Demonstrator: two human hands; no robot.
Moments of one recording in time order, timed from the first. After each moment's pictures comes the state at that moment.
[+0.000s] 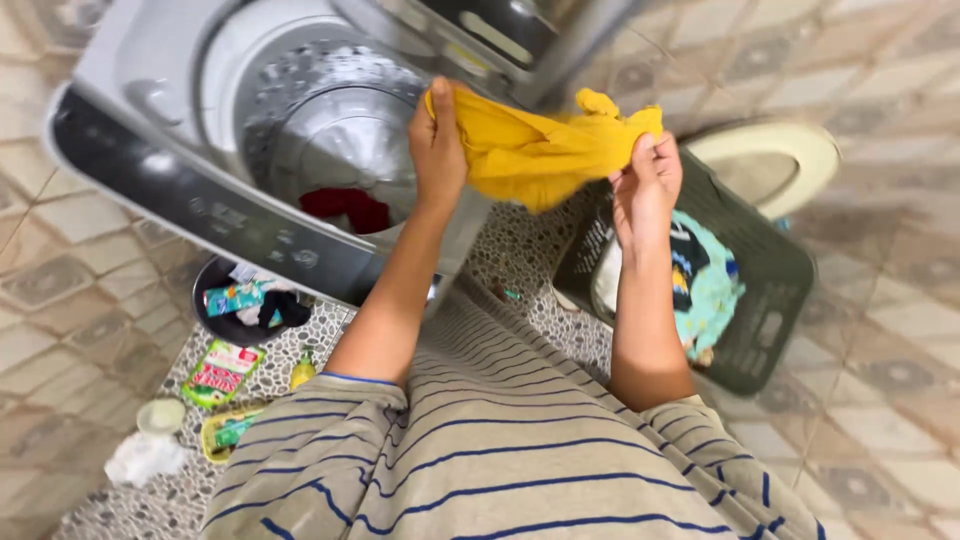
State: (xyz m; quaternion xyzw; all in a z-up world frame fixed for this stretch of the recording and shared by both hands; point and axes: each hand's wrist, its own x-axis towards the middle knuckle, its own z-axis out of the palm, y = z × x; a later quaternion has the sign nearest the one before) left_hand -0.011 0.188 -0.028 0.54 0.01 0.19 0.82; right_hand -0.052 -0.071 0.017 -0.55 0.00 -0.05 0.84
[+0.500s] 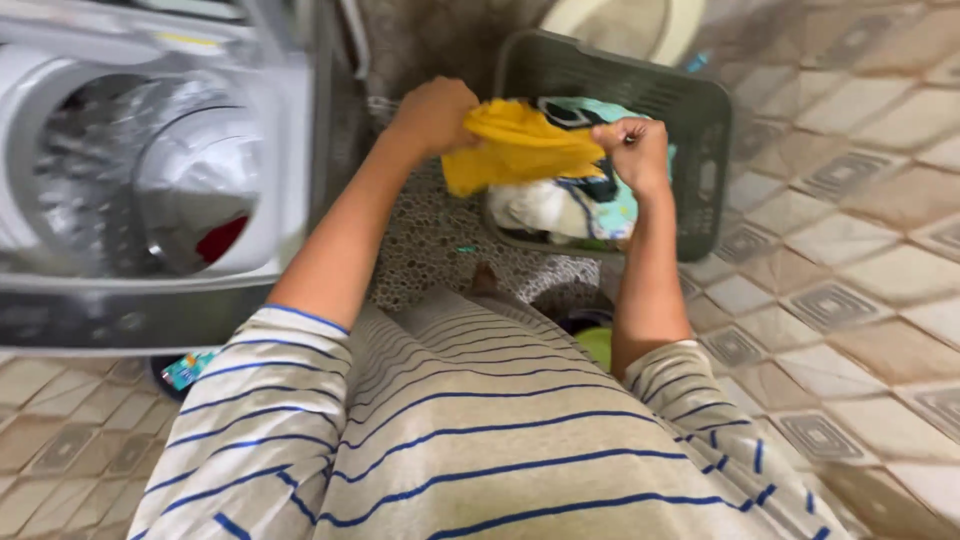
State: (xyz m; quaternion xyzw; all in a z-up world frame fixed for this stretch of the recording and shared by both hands) left_hand -0.004 -0.032 -0.023 0.77 -0.50 -0.13 0.38; right_hand -0.184 -0.377 -0.081 -0.87 0.11 -0.14 0.45
